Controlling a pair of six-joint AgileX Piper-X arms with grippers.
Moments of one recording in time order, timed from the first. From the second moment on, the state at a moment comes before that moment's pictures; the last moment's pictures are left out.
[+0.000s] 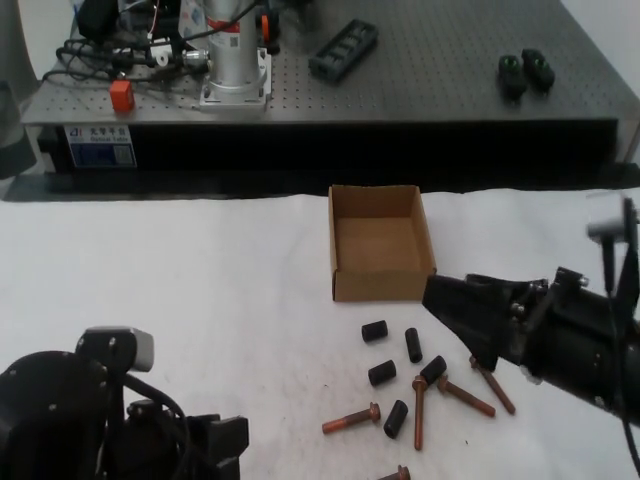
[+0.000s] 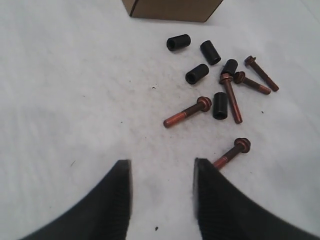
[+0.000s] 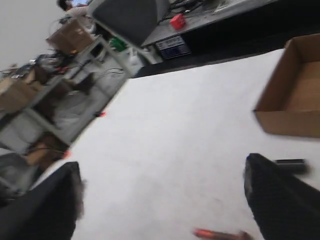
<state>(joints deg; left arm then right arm) -31.5 52.5 -14.9 1.0 13.1 -24.5 12.2 53.7 -20.0 -8.6 -19.6 18.6</state>
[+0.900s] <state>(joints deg) -31.5 53.8 -16.6 1.0 17.1 -23.9 10.7 103.7 -62.3 48.3 14.9 -13.1</state>
